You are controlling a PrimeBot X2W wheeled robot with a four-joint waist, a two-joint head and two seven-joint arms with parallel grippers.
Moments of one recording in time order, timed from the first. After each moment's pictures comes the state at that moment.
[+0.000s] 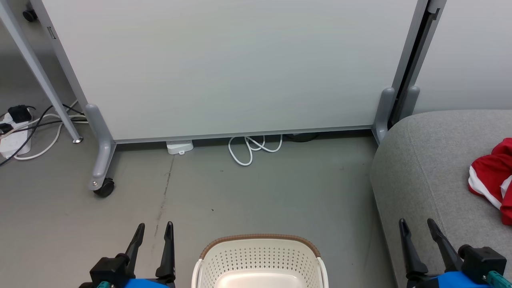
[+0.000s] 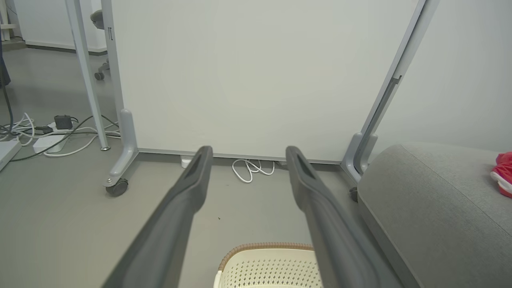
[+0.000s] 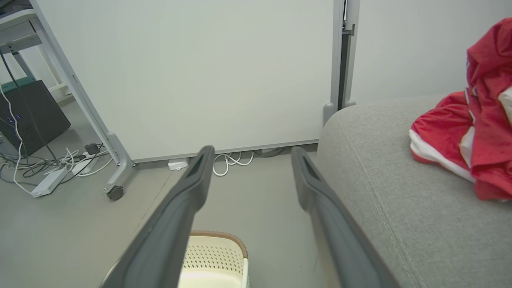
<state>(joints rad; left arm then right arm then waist) 0.01 0.09 -0.12 0.37 -0.28 -0.13 -0.26 0.07 -0.05 -0.07 0.18 0.21 0.13 -0.14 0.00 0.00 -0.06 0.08</state>
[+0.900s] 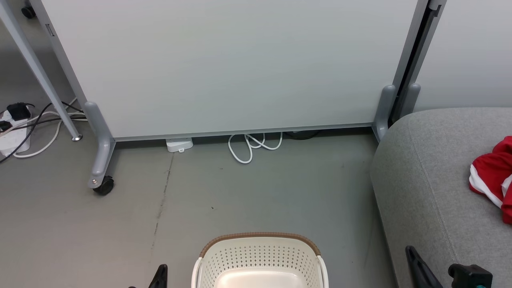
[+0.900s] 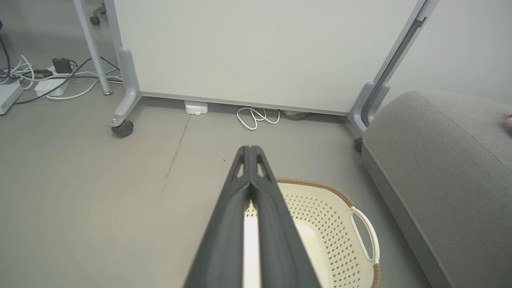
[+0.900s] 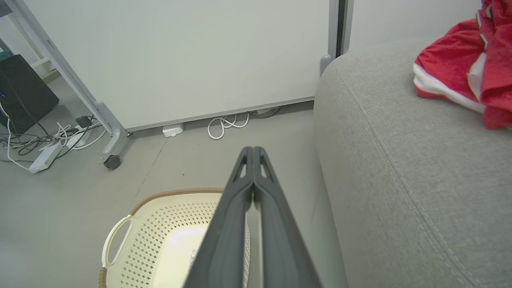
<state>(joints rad) 0.08 0.08 -0.14 0.48 -0.28 -0.13 -0.26 0.09 -0.04 -0.07 0.30 0.22 0.13 -0.13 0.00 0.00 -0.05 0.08</state>
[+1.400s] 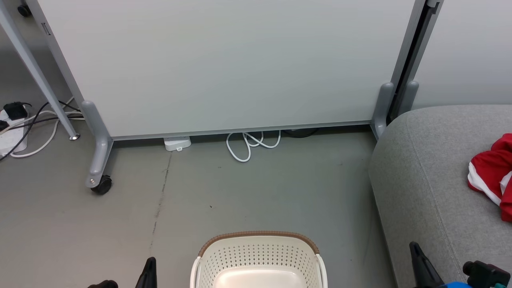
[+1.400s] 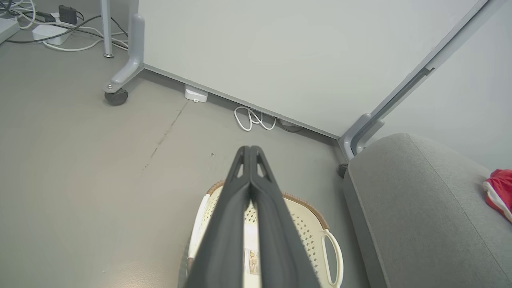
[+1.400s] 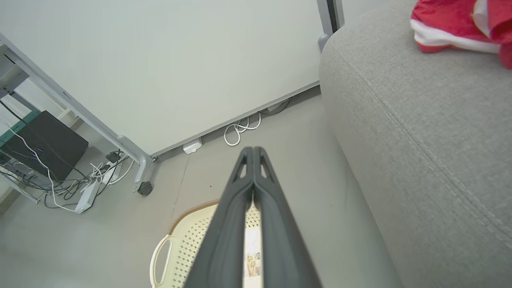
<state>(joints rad) 0.07 0.07 -0.10 0.46 -0.51 -0.13 -0.19 0.08 -0.04 -0.08 0.31 0.46 0.13 -0.09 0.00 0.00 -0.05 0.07</state>
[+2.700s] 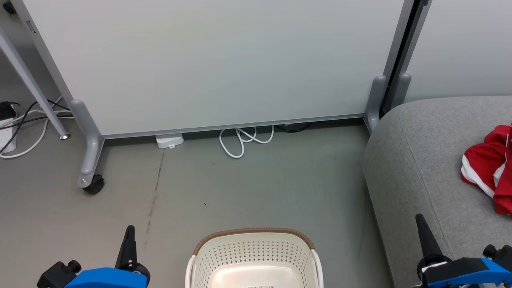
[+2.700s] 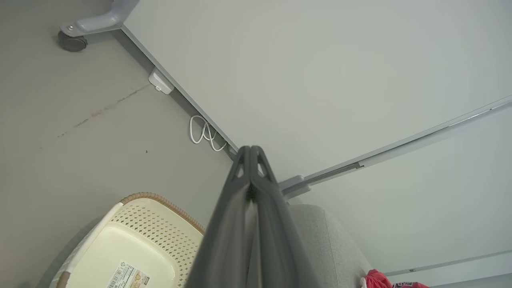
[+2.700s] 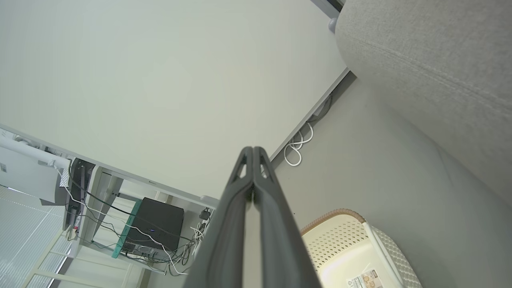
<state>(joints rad) -0.01 0.06 0.00 0.36 -1.04 -0.13 -0.04 0.00 -0.04 -0.09 0.28 1.01 0.13 0.01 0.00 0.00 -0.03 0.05</state>
